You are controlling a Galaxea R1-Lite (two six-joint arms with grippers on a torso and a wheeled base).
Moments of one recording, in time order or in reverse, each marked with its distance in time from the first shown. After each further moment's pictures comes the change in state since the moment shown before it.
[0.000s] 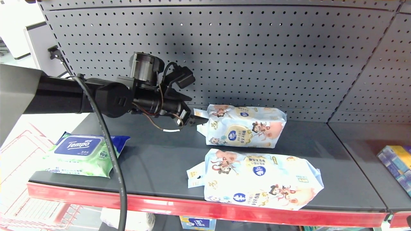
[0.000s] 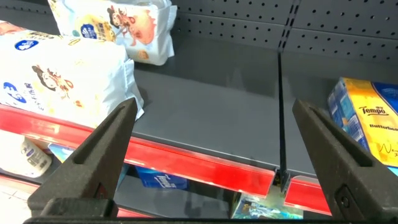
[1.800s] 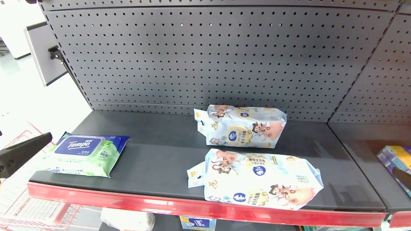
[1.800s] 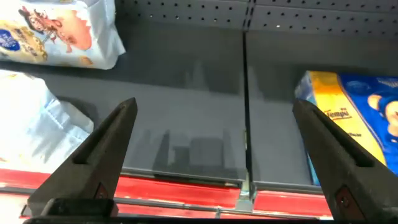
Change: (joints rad) left arm 0.131 -1.214 0.860 0.036 0.622 -0.558; right arm 0.112 0.417 -0.202 -0.003 -0.273 -0.014
